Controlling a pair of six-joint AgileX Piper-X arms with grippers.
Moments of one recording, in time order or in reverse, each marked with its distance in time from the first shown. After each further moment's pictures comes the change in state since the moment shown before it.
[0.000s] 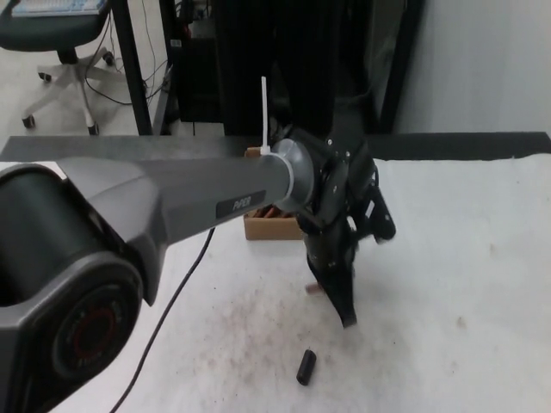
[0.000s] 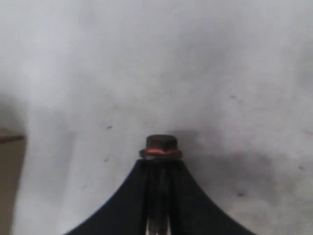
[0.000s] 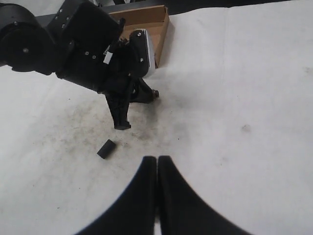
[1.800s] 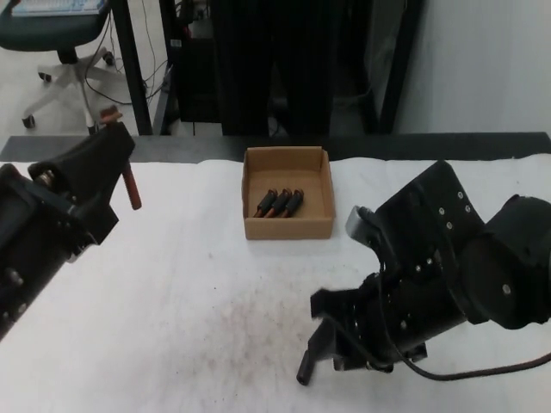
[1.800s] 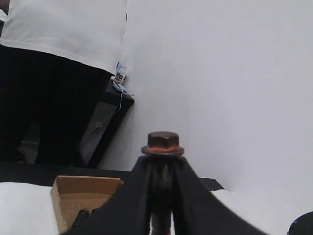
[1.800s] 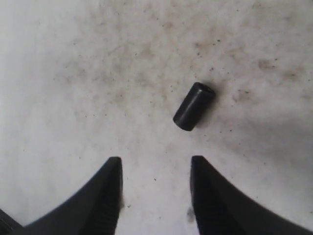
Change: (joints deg) left arm 29.2 -85.8 79.5 -66.5 19.7 -60.5; right arm 25.9 57.7 0.0 -35.1 -8.7 27.8
